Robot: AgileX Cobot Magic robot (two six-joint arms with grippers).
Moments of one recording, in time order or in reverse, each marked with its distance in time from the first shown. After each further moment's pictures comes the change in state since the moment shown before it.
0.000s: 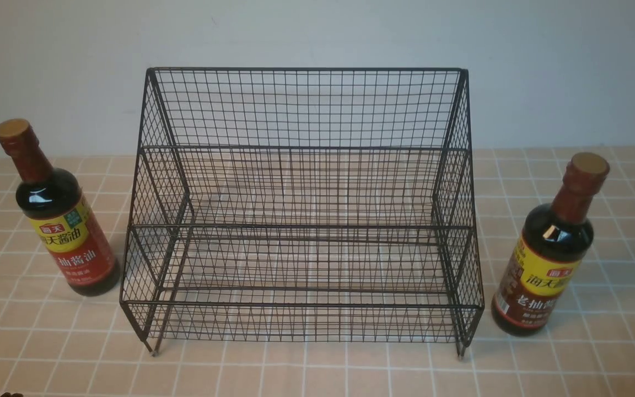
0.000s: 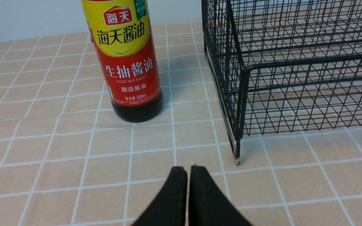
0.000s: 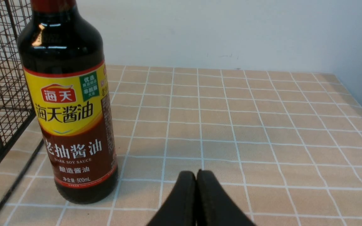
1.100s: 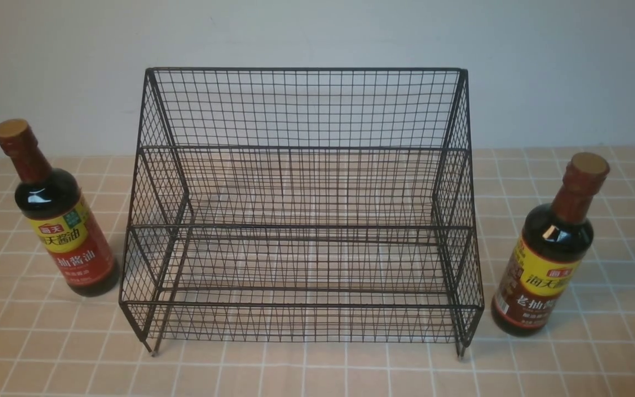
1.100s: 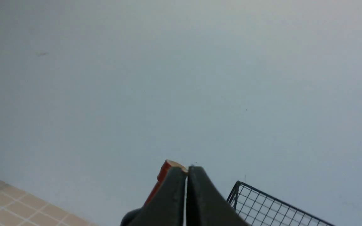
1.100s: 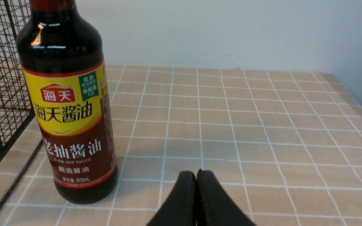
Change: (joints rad) right arm 0.000 0.000 0.000 0.000 0.000 0.000; left arm 0.000 0.110 -0.101 -0.504 -0.667 0.066
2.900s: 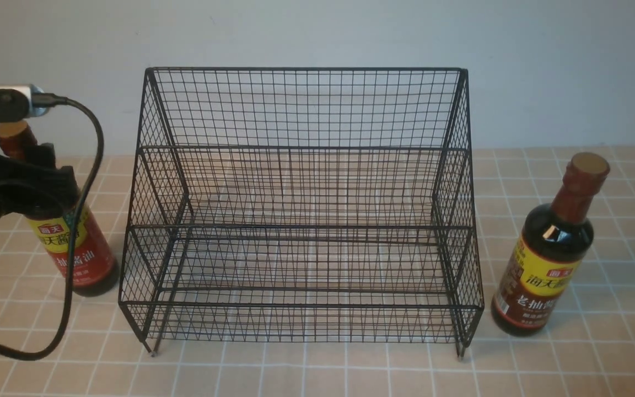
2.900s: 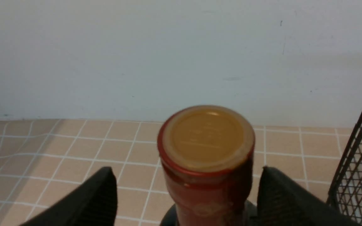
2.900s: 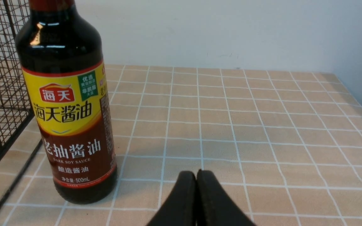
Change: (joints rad) right arm 0.000 0.000 0.000 0.000 0.000 0.000; left arm 0.041 1.243 -0.579 0.035 -0.060 0.342
